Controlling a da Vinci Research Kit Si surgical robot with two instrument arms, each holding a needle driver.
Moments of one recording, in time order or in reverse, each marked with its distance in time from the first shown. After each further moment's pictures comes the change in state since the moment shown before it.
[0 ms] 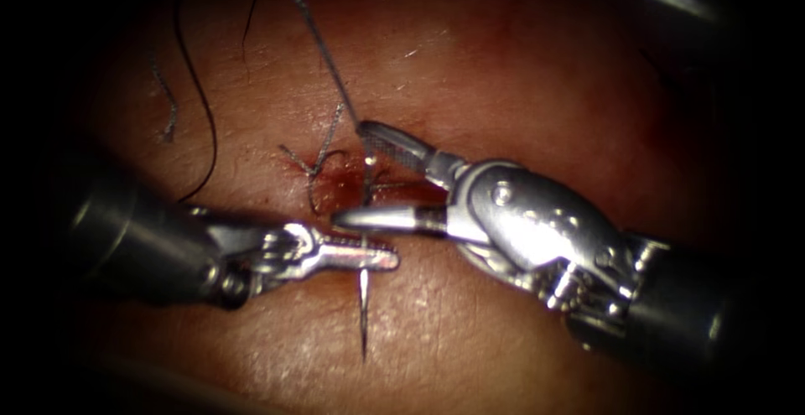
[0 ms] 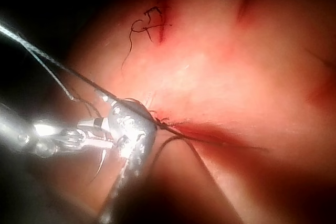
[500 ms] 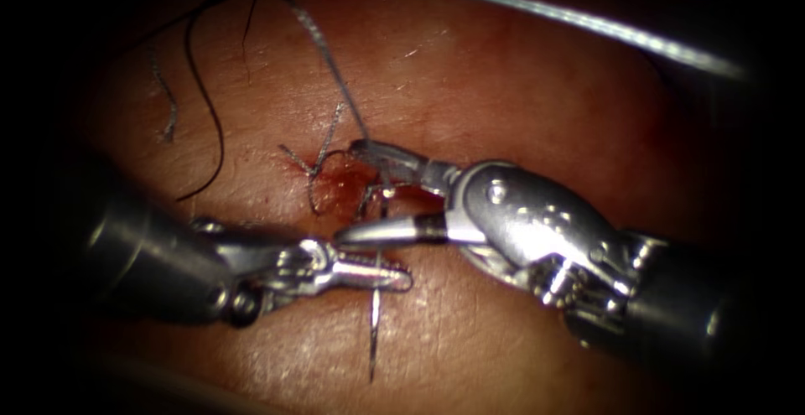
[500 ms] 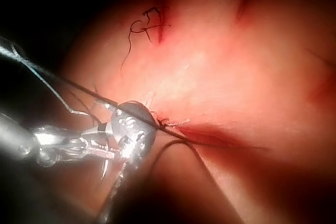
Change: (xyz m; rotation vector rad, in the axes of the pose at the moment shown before) right arm 0.000 0.000 0.000 0.050 0.010 -0.008; left arm -0.001 0.000 0.001 -0.012 -0.031 0.091
